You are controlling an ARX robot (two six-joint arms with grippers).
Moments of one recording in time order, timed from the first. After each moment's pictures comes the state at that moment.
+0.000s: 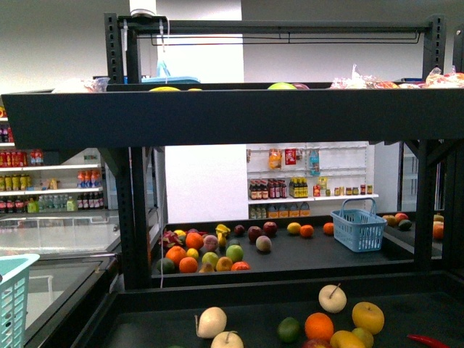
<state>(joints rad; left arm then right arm) 0.49 1.75 1.14 0.56 0.51 -1.43 0.00 0.00 0.01 0.00 0.00 0.00</state>
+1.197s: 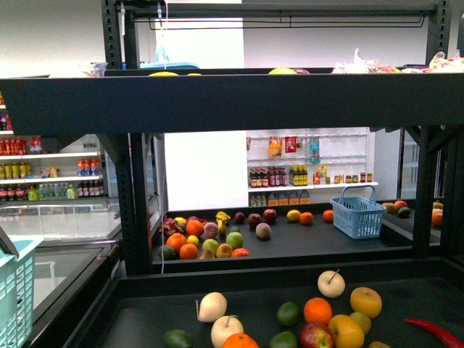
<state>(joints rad) 0.48 1.79 1.20 0.44 0.47 -1.39 0.00 0.00 0.01 0.00 0.00 0.00</state>
